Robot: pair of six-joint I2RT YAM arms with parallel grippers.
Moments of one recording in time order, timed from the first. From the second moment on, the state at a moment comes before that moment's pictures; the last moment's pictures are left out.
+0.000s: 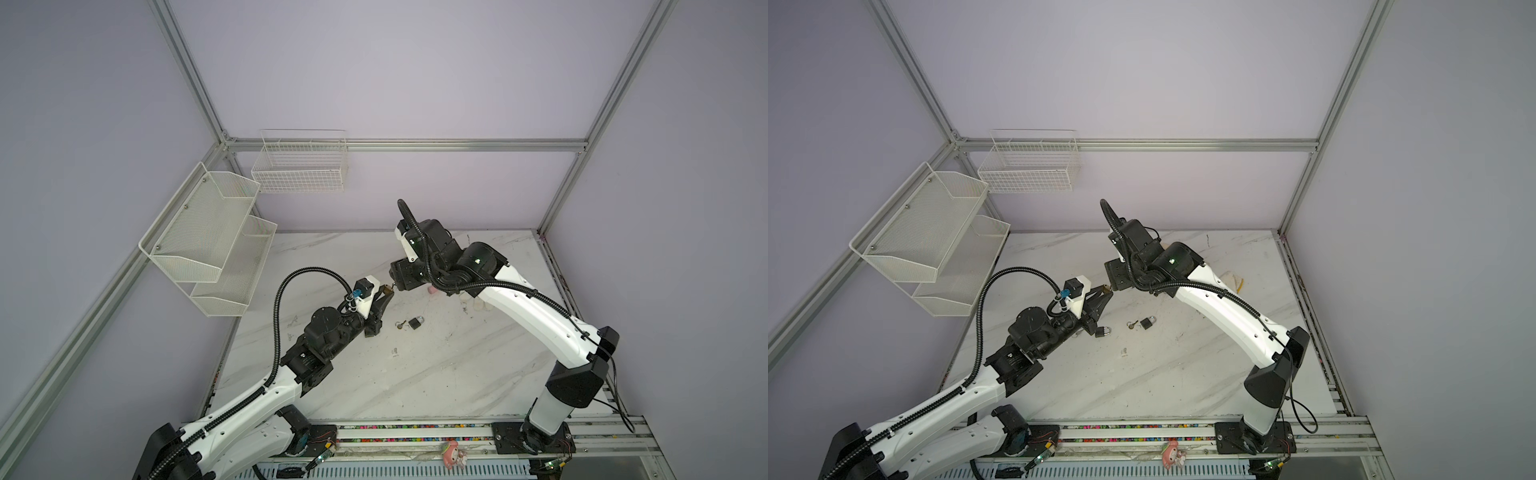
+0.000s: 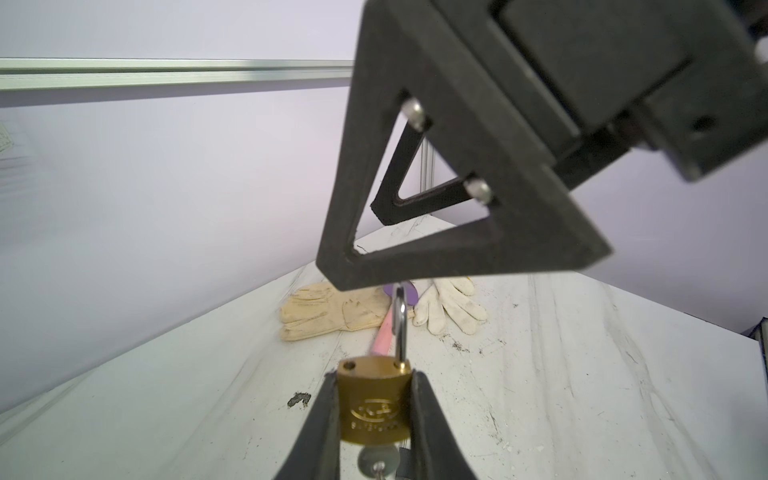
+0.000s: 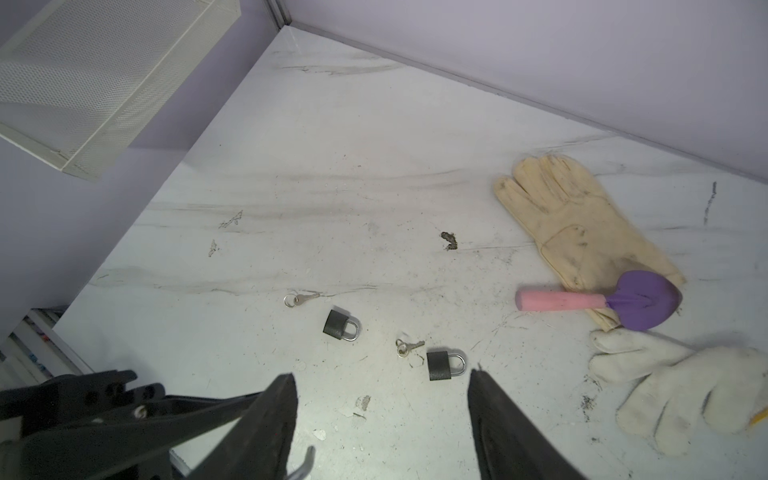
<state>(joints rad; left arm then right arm) -0.68 0.92 0.57 0.34 0.01 0.05 0.90 1.74 2.00 -1.04 0.19 0.34</state>
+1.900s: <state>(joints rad) -1.06 2.07 1.52 -0.50 -0.21 -0.82 0.17 1.17 1.09 -0.60 0.04 0.62</state>
